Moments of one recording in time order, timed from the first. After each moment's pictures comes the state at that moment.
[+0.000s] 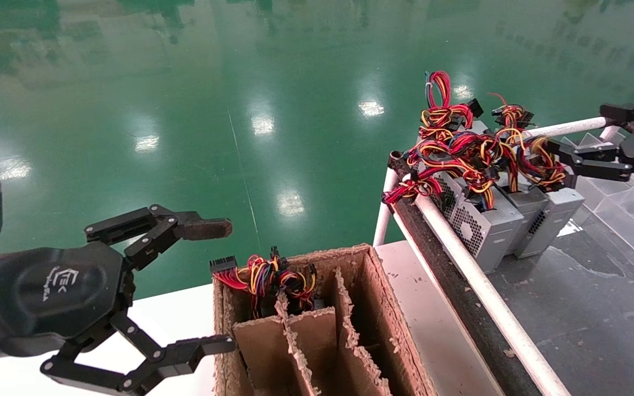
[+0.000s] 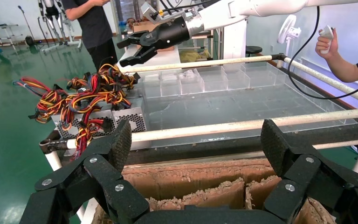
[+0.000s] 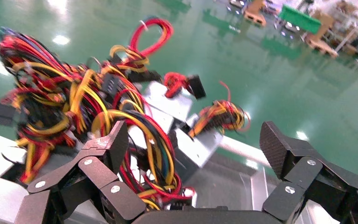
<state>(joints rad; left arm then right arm) -1.09 0.58 0.36 -1.26 0.67 1.46 -0.14 1.74 -0.77 -0.28 -0.01 -1.30 -1.21 -0.45</state>
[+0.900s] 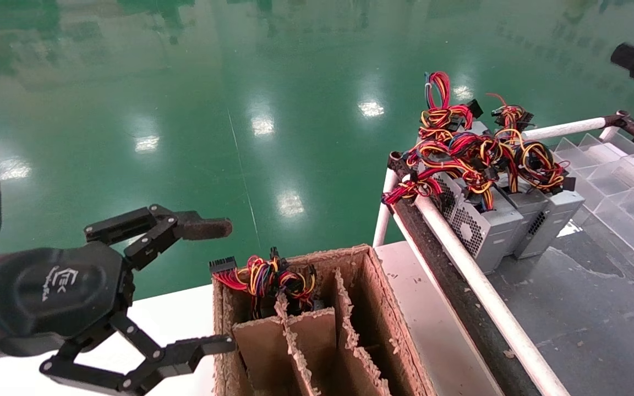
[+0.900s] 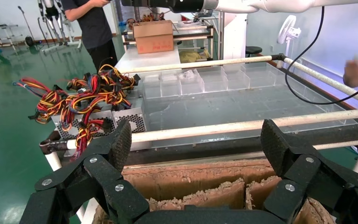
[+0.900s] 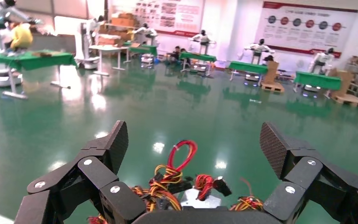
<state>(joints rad) -1.09 0.58 0.36 -1.26 0.67 1.46 -0.14 1.67 -0.67 -0.20 0.15 -1.09 -1.44 -0.24</state>
